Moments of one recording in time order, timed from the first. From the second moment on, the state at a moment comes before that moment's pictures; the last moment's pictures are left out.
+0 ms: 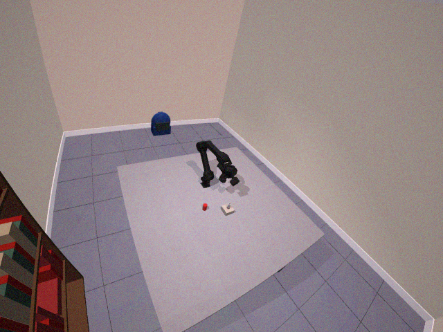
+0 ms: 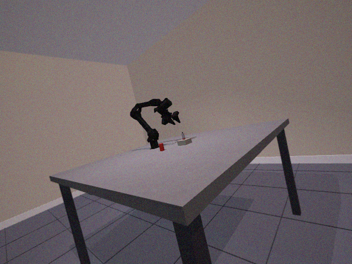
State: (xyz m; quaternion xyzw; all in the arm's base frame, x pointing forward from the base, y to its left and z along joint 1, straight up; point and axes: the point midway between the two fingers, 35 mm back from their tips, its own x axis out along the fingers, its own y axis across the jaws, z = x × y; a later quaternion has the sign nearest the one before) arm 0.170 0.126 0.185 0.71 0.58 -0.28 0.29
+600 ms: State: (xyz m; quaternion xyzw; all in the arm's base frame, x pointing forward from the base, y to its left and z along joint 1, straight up) arm 0.195 0.086 0.195 0.73 0.52 -0.31 0.30
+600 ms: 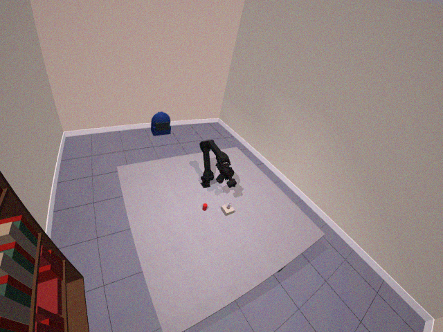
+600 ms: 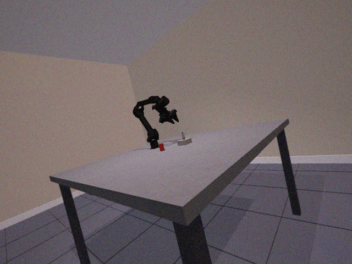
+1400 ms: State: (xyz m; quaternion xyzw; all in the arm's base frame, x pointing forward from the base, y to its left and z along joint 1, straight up) arm 0.219 0.028 0.200 0.74 0.46 -0.38 0.31
